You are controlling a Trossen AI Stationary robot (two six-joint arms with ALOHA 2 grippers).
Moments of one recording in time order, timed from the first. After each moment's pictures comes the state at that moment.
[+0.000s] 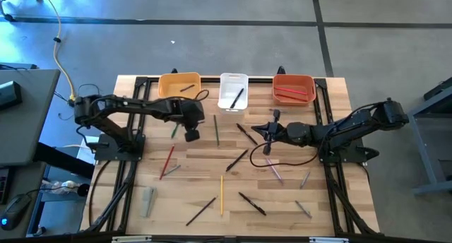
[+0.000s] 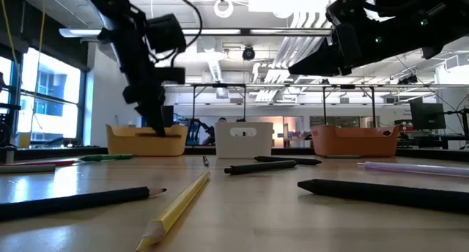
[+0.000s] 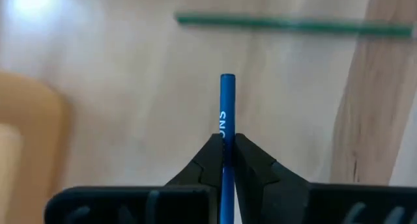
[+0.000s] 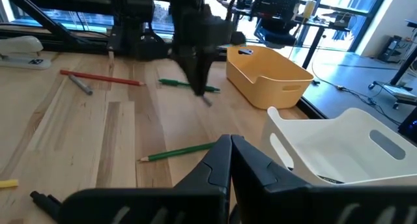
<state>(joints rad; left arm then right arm) 0.42 1.48 0.82 -0.49 -0.13 0.08 0.07 1.28 0.36 0.72 0.38 -0.11</state>
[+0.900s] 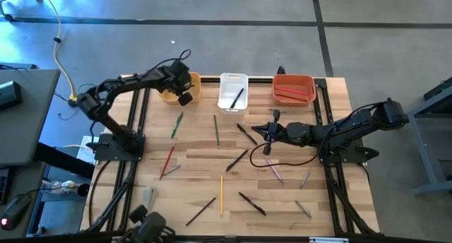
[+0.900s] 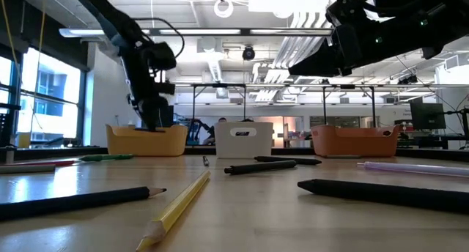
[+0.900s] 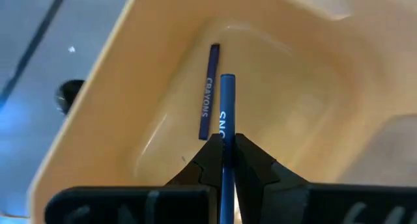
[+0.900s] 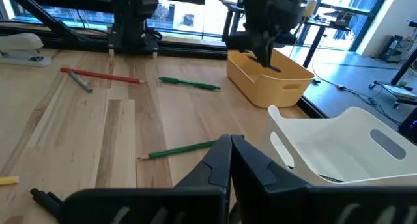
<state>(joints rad) 0.95 1.59 0.97 -0.52 -0.18 0.27 0.07 1.28 0.36 0.71 0.38 -0.11</state>
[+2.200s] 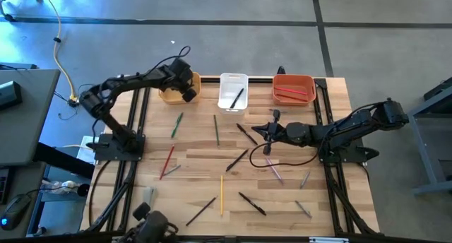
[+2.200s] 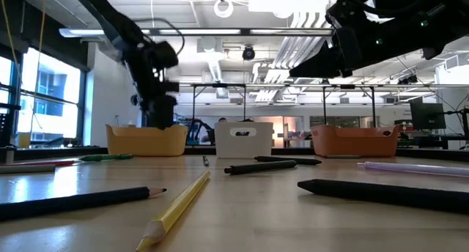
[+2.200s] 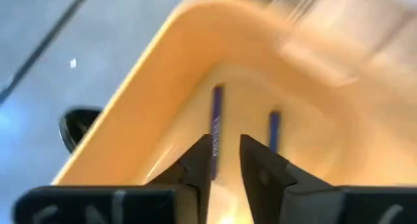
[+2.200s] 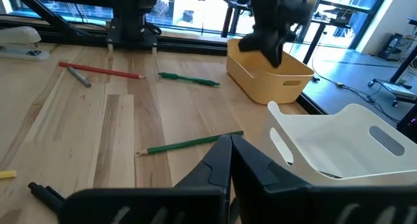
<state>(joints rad) 0.93 1.59 0.97 -0.41 -0.16 0.20 0.07 1.28 0.36 0.70 0.38 -0.11</state>
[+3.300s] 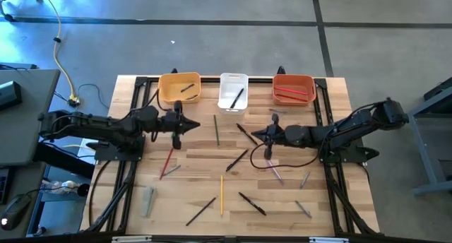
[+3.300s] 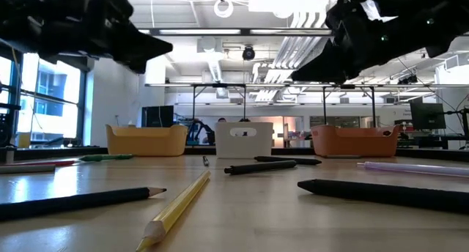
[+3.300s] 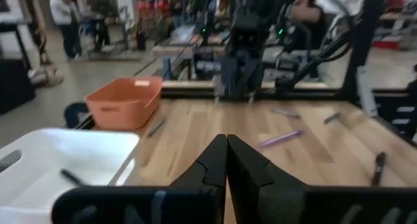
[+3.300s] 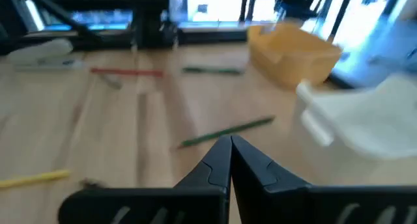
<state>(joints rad) 0.32 0.95 0.20 0.70 0.15 0.03 0.12 1.28 0.38 0.60 0.34 0.08</state>
